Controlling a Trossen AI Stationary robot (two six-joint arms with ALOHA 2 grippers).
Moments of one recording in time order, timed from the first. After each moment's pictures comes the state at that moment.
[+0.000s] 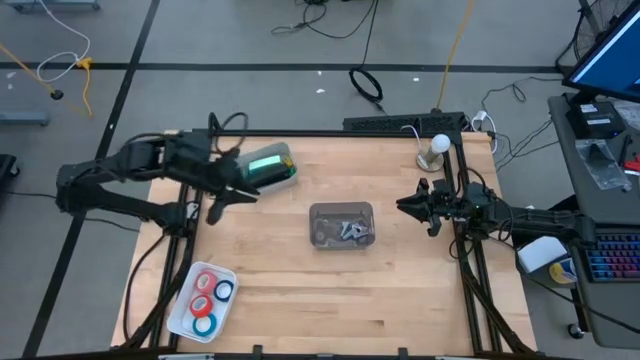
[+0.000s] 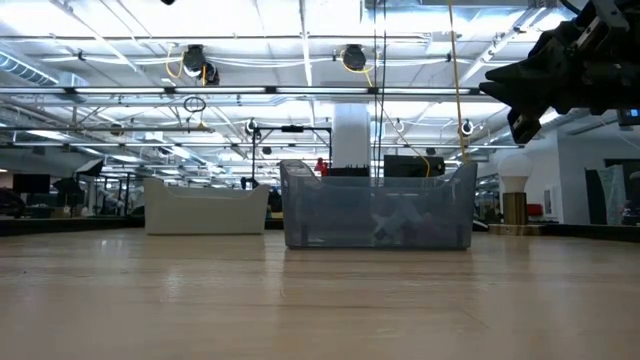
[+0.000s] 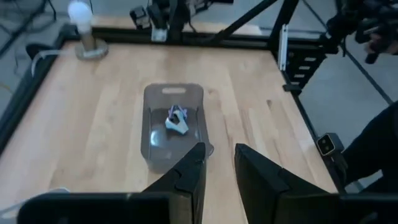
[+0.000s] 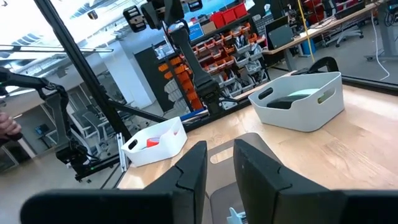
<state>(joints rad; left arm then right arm) 0.11 0.96 1.23 -0.81 0.25 0.01 -0.20 0.24 0.02 0.31 -0.19 0.45</state>
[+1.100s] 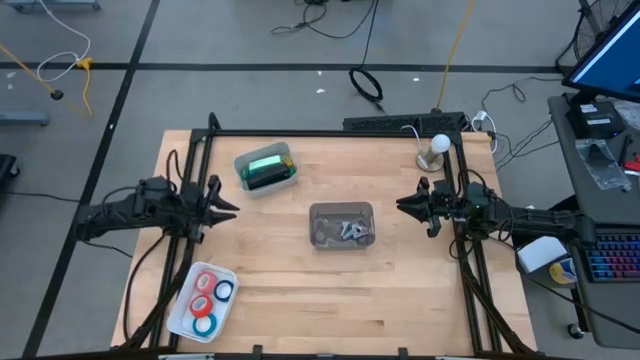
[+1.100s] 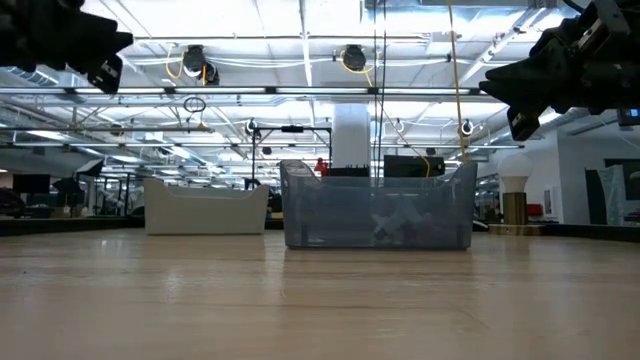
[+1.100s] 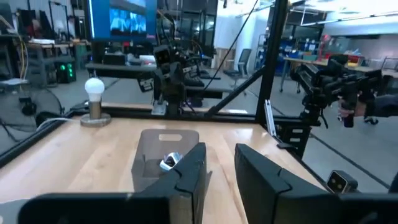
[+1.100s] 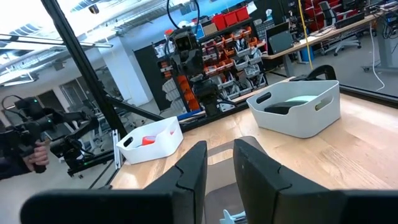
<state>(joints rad) 0.11 0.00 0.21 -0.17 0.26 -0.09 -0.20 0.25 0.02 0.31 -0.18 0.40</state>
